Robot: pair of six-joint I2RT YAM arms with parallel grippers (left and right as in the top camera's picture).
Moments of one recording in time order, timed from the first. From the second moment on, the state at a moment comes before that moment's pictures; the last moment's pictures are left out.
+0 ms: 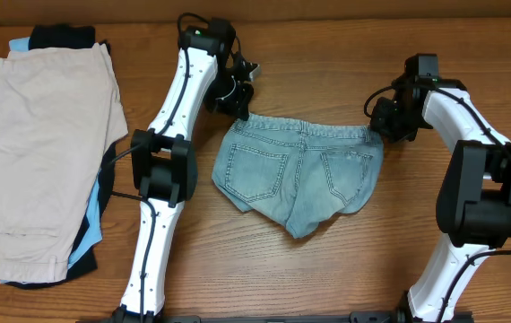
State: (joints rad) left arm -0.25 2.72 2.64 -1.48 0.39 0.19; right arm -0.08 2.10 1.49 -0.75 -0.21 0.28
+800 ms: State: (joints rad) left arm -0.13 2.48 3.09 -1.62 0.41 0.13; right arm -0.07 1.78 1.84 -1.07 -0.45 0.25
